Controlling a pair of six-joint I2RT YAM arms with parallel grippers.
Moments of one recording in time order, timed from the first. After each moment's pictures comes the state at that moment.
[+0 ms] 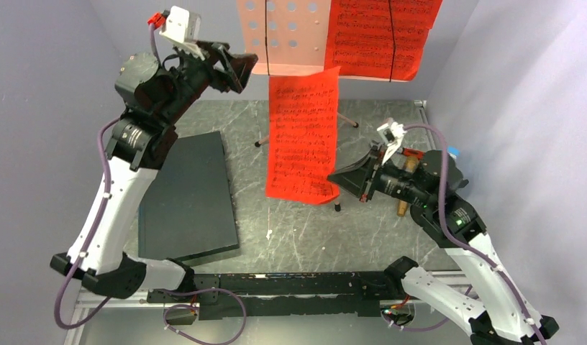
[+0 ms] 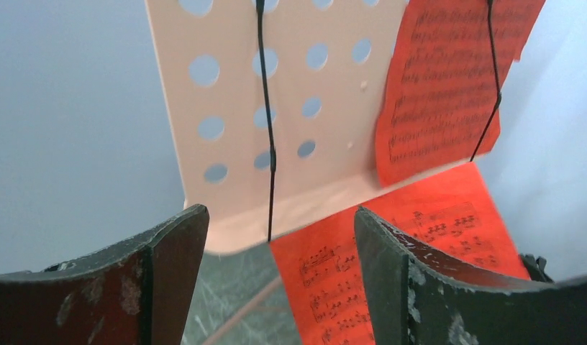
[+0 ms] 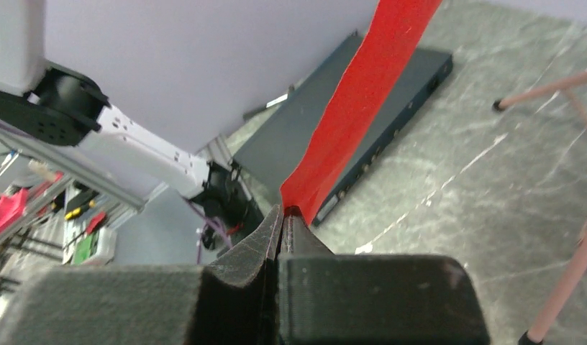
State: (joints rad) left arm -0.47 1.36 1.91 -0.29 0.15 -0.18; right arm 0.57 0.76 1.15 -0.41 -0.51 0.42
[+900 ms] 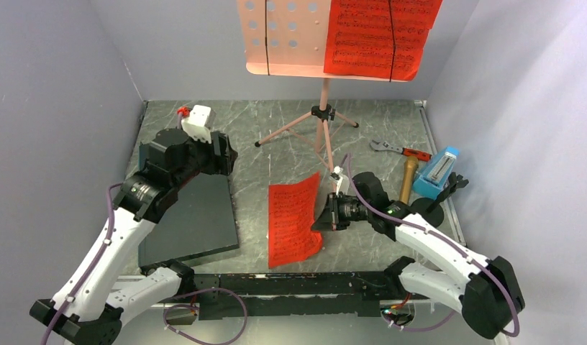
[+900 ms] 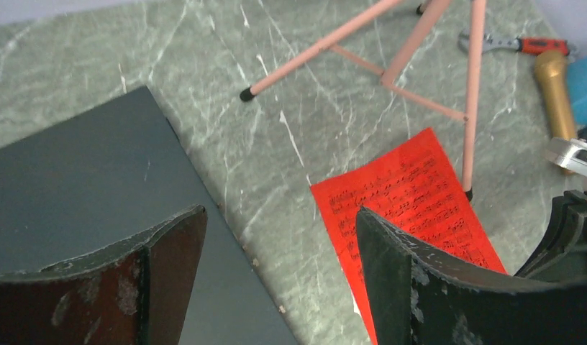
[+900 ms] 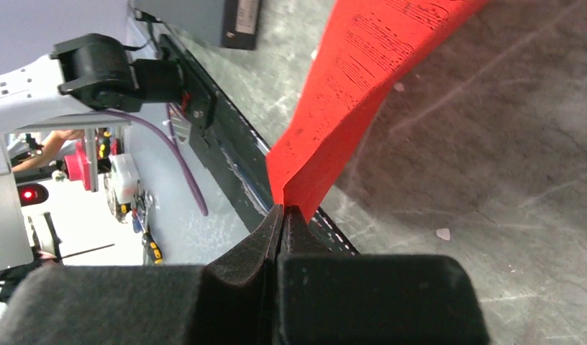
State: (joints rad) left arm -0.47 0.93 1.19 -0.59 -0.07 -0.17; right arm 0.58 0.97 0.56 -0.26 -0.63 0.61
